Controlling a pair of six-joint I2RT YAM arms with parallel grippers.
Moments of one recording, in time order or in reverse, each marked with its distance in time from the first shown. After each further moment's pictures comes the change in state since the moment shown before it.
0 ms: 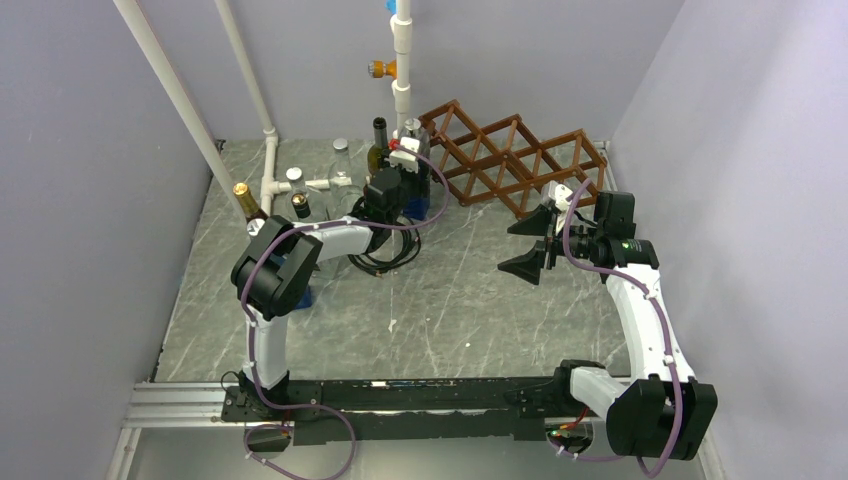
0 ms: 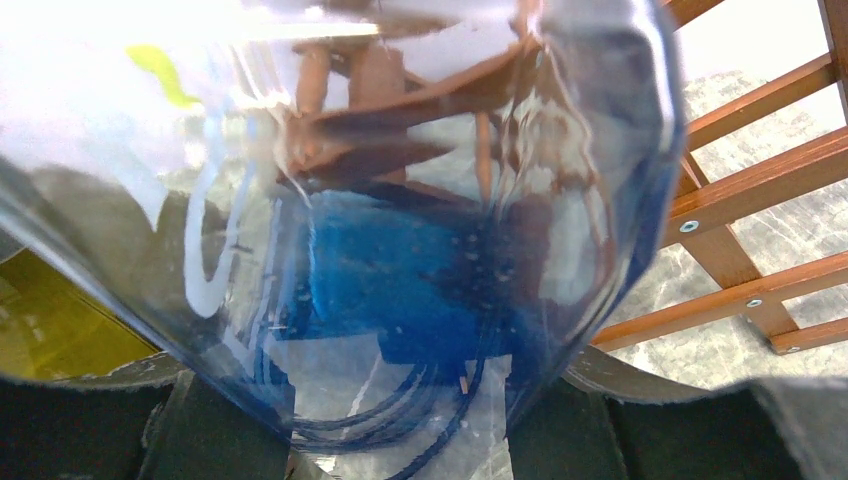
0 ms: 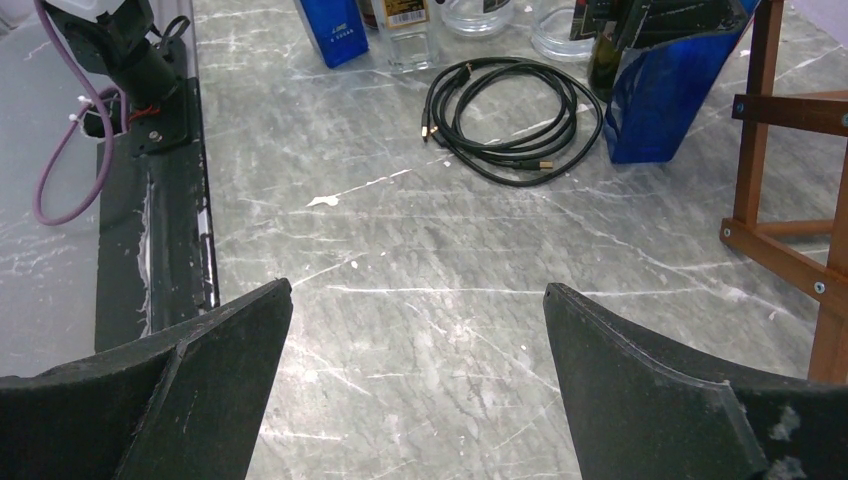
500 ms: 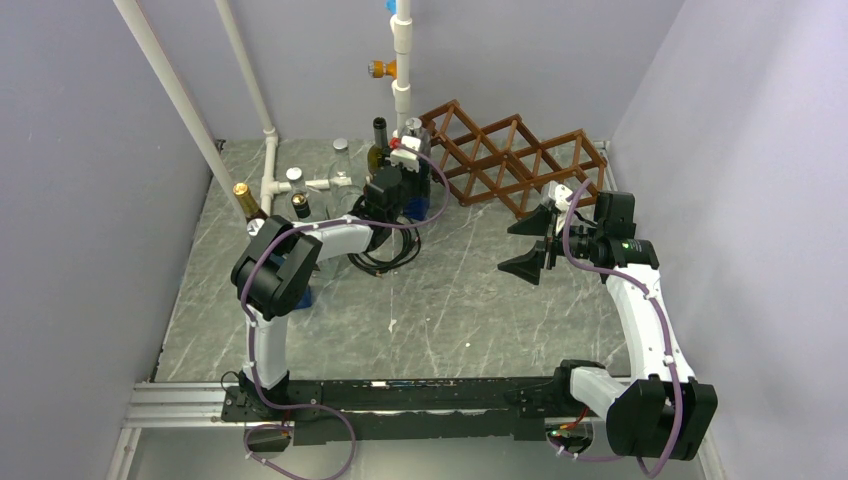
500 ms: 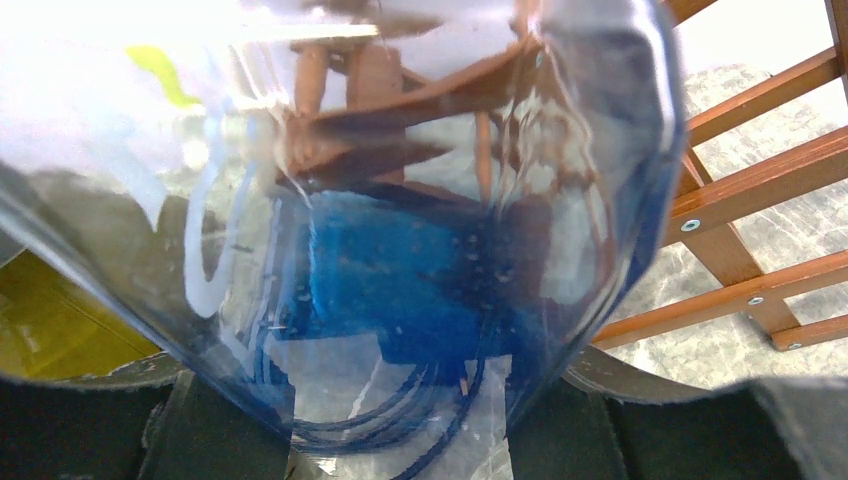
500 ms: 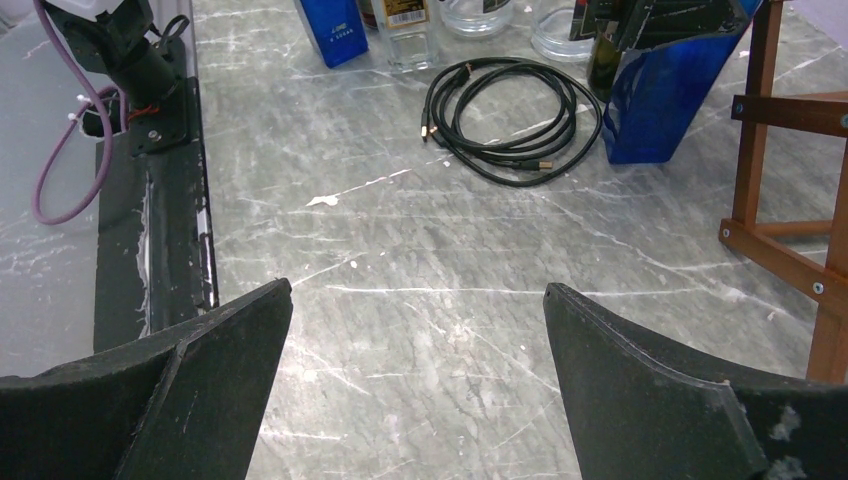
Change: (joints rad) left arm 0.000 0.000 0.014 -0.029 0.001 0.000; right arm 0.000 -0.001 0.000 0.000 0.000 -0.003
